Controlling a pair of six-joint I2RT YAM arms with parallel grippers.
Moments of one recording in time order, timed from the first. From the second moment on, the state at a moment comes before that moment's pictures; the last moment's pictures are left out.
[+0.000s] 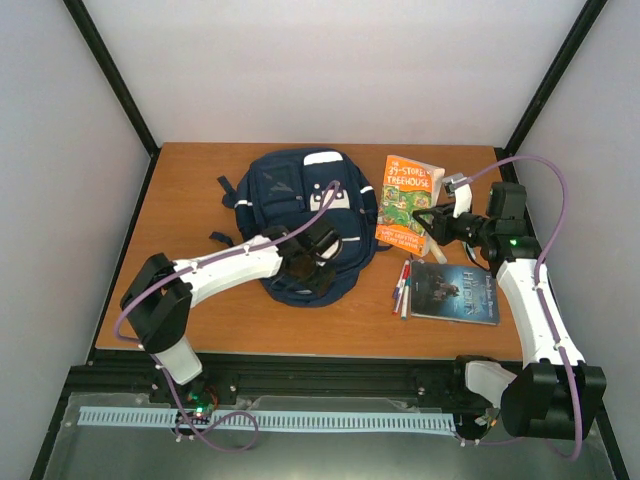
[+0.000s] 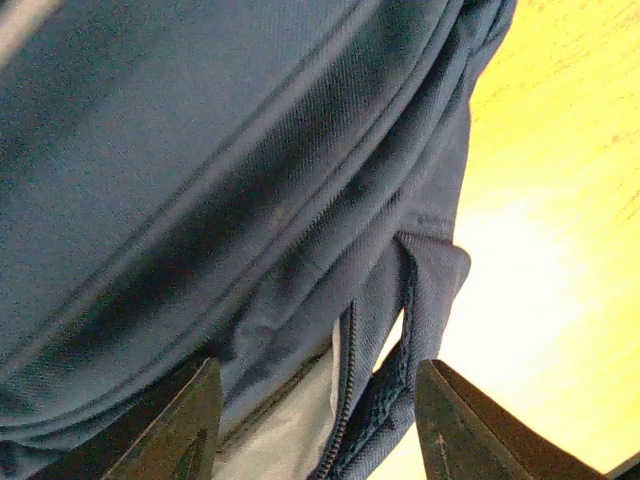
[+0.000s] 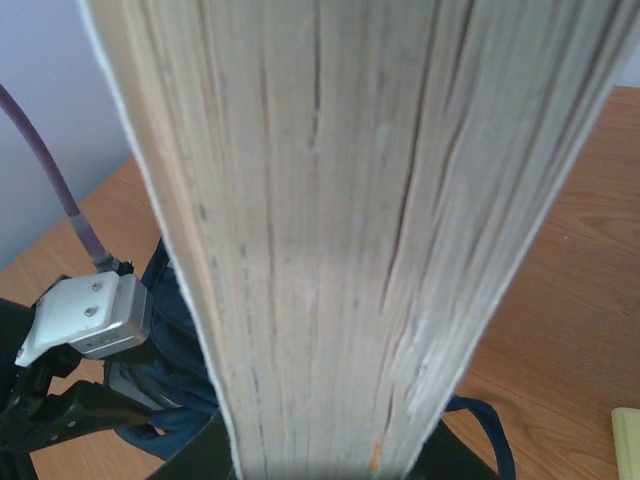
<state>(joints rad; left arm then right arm) -0.87 1.68 1.21 -0.79 -0.01 -0.31 -0.06 1.12 0.94 -0.43 -0.82 -0.10</state>
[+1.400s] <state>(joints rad) -0.97 1.89 1.38 -0.75 -0.30 0.07 -0.10 1.12 0.94 -0.43 -0.83 -0.09</state>
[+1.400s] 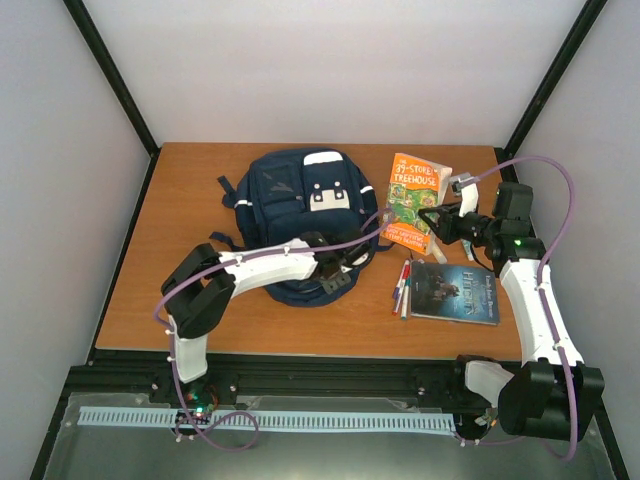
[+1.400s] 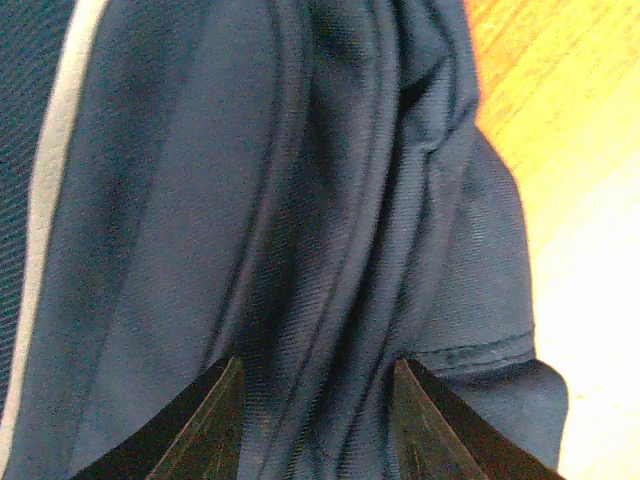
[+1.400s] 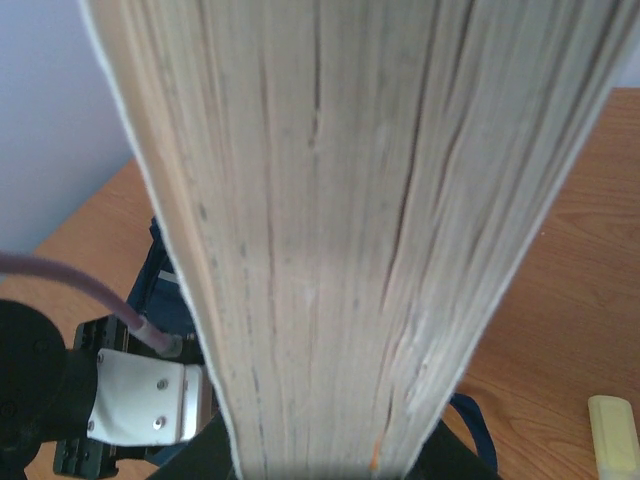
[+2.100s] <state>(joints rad) -1.01 1.95 1.37 -0.72 -0.48 0.07 -0.11 1.12 0.94 -0.43 -0.85 -0.08</state>
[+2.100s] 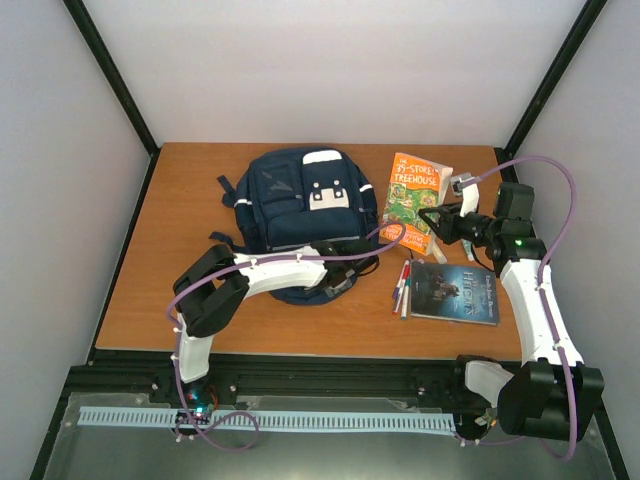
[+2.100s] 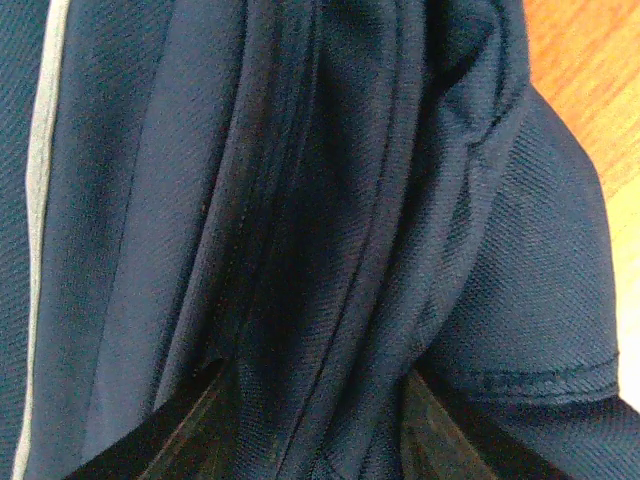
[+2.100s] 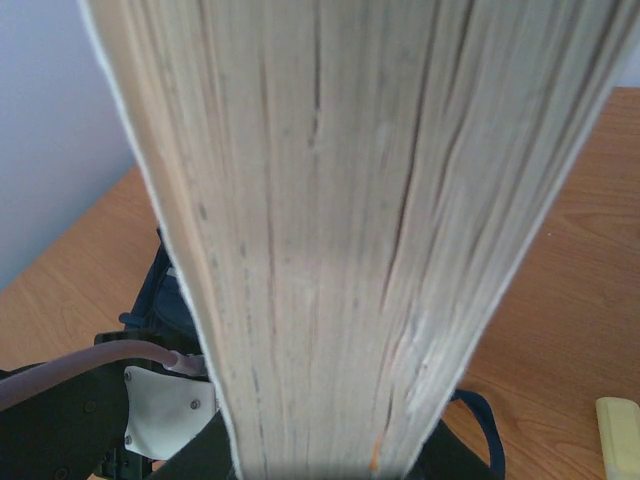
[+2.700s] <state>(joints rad) -1.01 1.87 1.37 -0.72 -0.51 0.07 -0.11 1.11 0.94 -0.43 -0.75 0.02</state>
